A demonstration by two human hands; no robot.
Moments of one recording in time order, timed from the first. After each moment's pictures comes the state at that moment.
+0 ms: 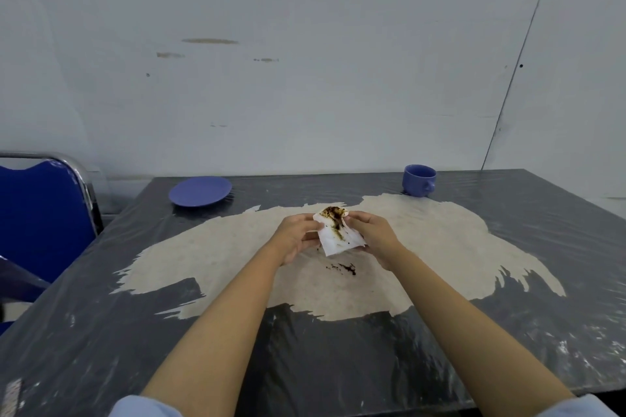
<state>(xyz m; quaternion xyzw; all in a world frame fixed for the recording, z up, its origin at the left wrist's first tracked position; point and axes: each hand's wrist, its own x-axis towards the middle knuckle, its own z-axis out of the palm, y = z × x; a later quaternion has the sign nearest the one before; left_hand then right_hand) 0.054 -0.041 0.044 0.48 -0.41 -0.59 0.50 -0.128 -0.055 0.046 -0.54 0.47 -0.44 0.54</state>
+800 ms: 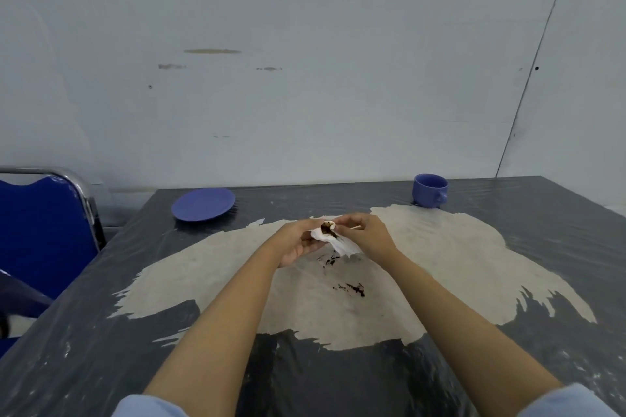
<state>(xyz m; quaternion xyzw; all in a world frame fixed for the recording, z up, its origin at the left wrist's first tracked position) 0.077 -0.072 0.055 0.45 -0.37 -0.66 0.48 -0.112 -0.097 0.045 -0.71 0.46 -0.41 0.35</state>
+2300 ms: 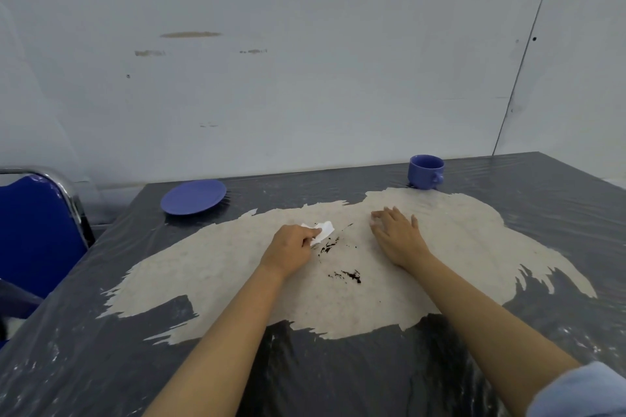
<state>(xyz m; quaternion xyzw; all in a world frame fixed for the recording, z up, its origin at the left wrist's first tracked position) 0.067 -0.047 0.022 0.63 -0.72 -0.11 0.27 -0.174 -0.110 0.006 -0.76 0.61 -0.19 0.11</state>
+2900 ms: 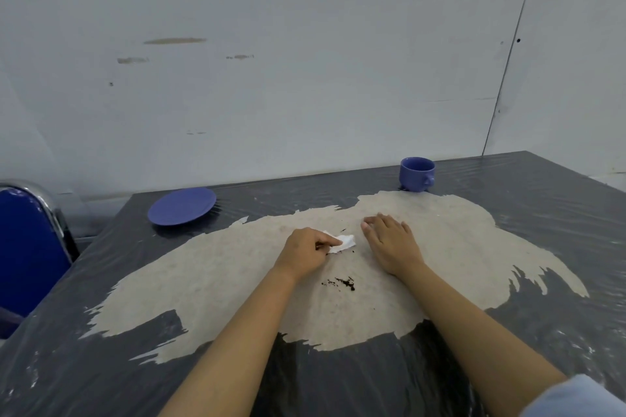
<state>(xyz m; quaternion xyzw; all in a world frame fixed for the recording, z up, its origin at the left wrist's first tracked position) 0.033 -0.059 0.027 0.59 -0.73 -0.20 0.29 -0.173 -0.107 -0.003 -0.75 0.62 -0.22 0.11</state>
